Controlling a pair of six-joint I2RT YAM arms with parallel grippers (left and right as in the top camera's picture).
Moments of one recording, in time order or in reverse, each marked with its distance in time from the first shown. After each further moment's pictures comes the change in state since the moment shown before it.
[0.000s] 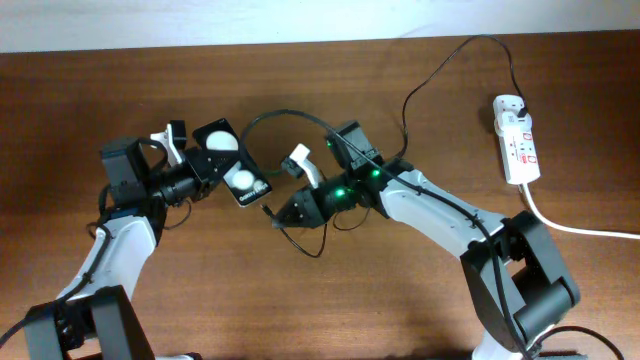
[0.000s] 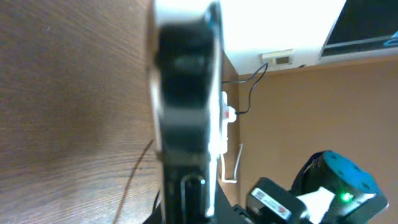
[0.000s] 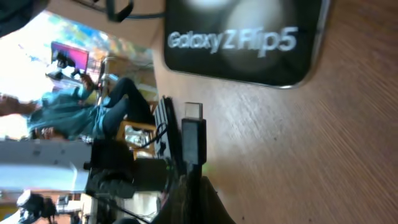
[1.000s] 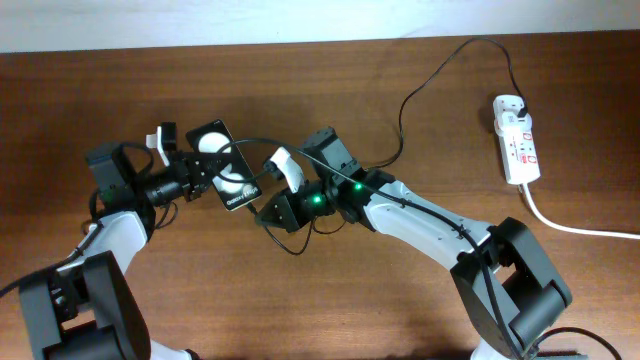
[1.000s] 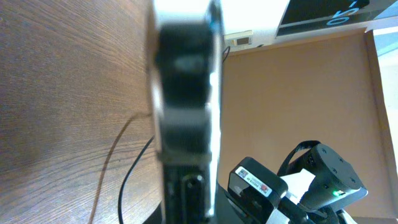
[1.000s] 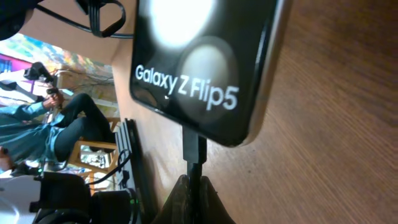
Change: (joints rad) left arm 0.088 0.132 -0.003 0.167 0.273 -0.003; right arm 0.095 0.000 0.000 0.138 0.242 0.084
